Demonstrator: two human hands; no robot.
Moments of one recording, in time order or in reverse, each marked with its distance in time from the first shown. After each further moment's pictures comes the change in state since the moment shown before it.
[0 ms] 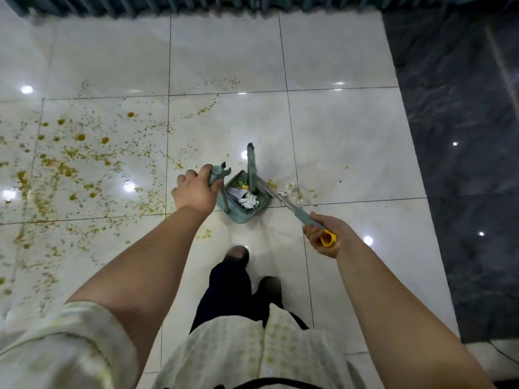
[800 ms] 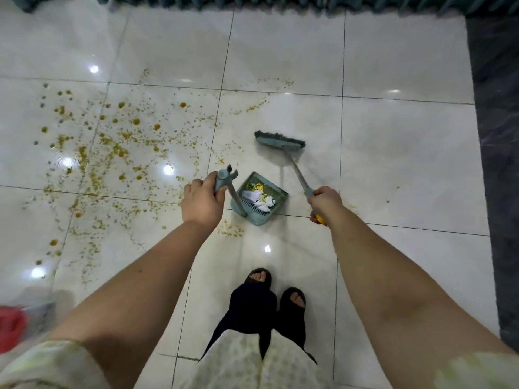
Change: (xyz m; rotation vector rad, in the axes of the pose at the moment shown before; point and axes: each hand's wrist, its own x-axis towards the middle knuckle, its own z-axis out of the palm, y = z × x) left_hand 0.014 -0.087 -0.017 -0.122 0.119 -0.163; right_hand 0.113 -0.027 0.145 -1.128 0.364 -0.557
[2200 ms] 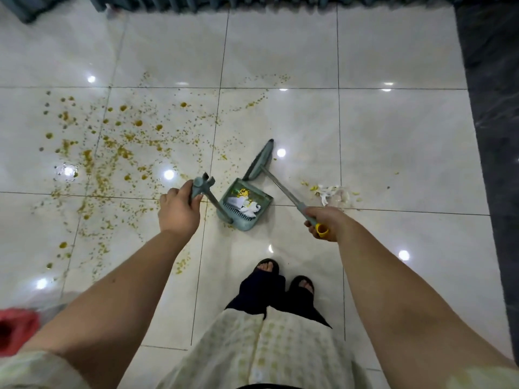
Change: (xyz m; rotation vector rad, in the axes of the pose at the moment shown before) left_hand -0.053 -0.082 -0.027 0.014 0.032 -0.021; right_hand -0.073 0.062 0.025 0.292 -0.259 0.284
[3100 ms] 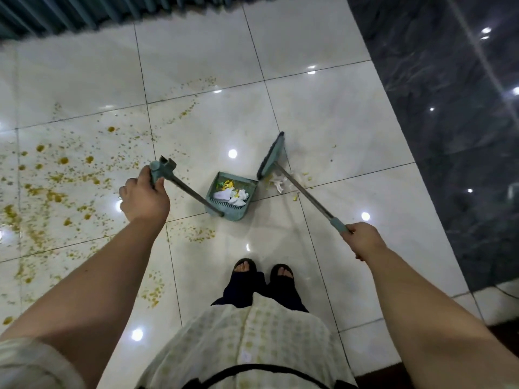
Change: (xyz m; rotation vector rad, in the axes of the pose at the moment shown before) left_hand 0.035 0.079 0.008 0.009 0.039 0.056; right_hand -0.062 0.137 -0.146 -0.510 0.542 -0.127
